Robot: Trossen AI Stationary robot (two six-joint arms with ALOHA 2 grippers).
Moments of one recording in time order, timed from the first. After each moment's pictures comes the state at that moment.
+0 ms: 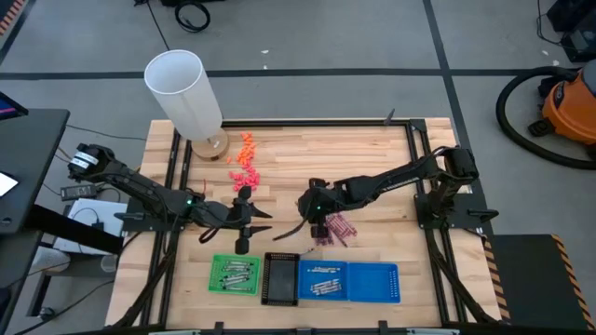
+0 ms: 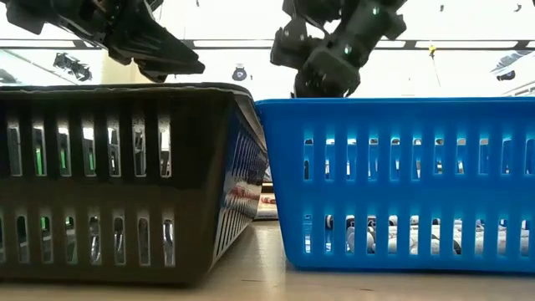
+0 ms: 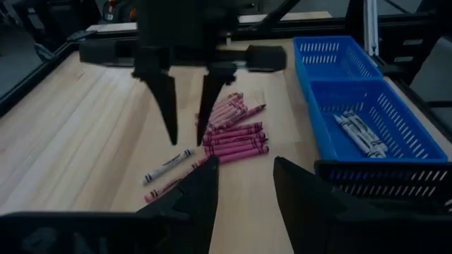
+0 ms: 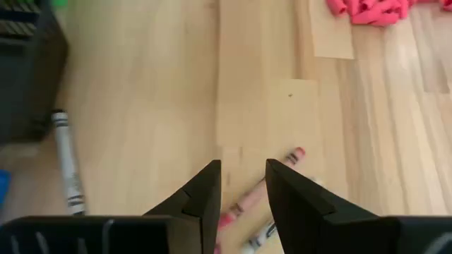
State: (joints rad) left arm -0.36 1.17 0.52 0.27 -0.36 -0.09; right arm 0.10 1.78 1.16 -0.29 0.13 0.01
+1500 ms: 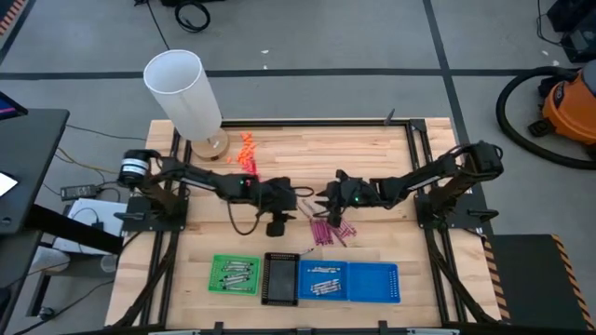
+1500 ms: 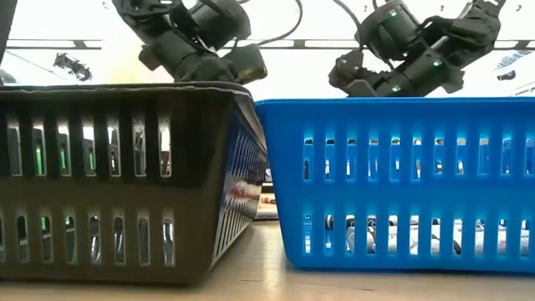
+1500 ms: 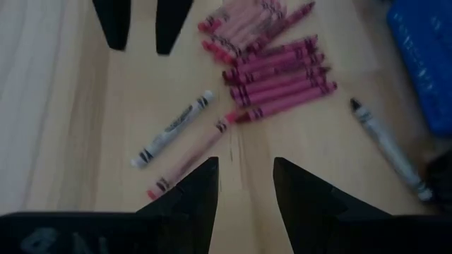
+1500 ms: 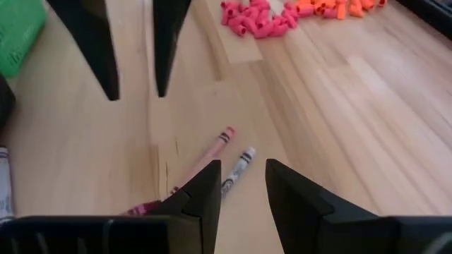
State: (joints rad) left arm -0.01 1.69 0.93 -0.05 0.06 0.09; right arm 0.03 1.56 0.59 0.40 0.23 0.14
